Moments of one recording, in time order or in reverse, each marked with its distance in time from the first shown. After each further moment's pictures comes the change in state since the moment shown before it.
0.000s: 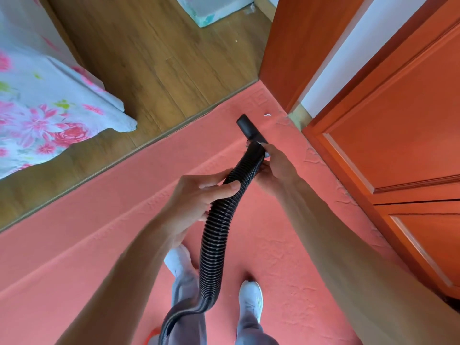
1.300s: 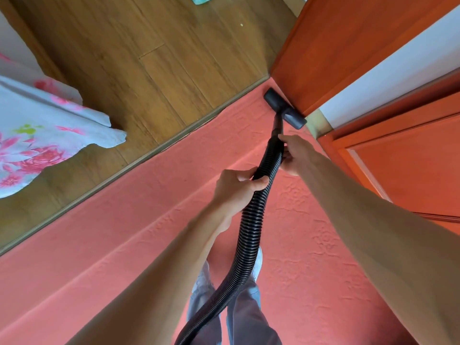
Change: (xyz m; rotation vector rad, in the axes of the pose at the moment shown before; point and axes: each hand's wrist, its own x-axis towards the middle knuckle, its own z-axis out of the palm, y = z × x) left_hand 0.226 0.045 -0.064 -0.022 -0.022 -0.152; right_hand 0.198 -0.061 0.113 -0.422 0.381 -0.010
